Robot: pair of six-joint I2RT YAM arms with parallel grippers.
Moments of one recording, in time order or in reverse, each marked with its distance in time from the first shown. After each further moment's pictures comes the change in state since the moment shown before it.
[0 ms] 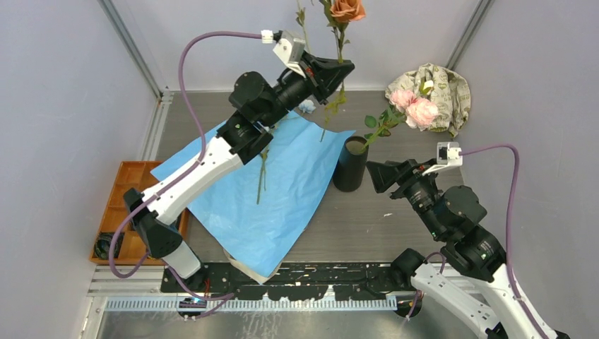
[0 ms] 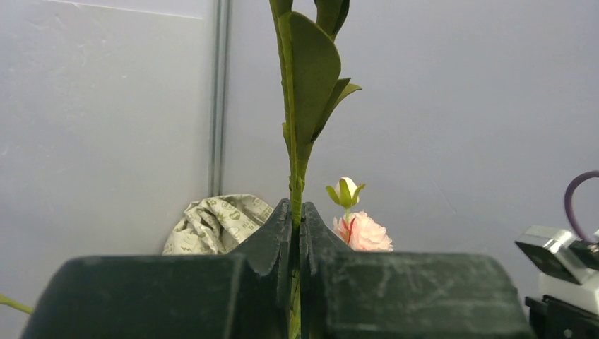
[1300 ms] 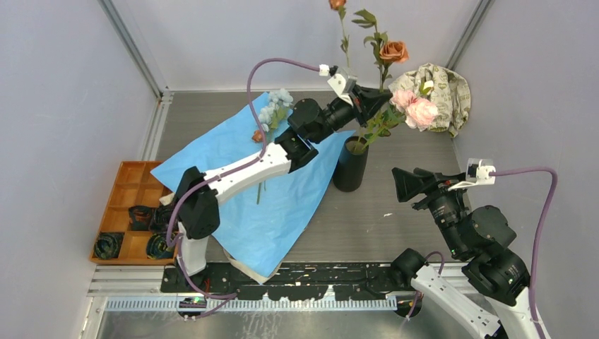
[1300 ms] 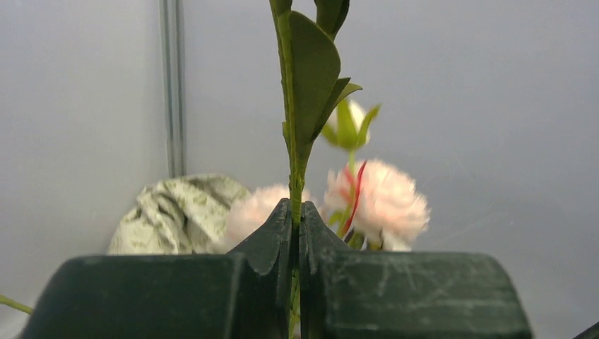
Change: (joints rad) left arm -0.118 0.324 0.021 0.332 -0.022 0.045; right arm 0.000 -0.127 0.072 -0.168 0.153 -0.109
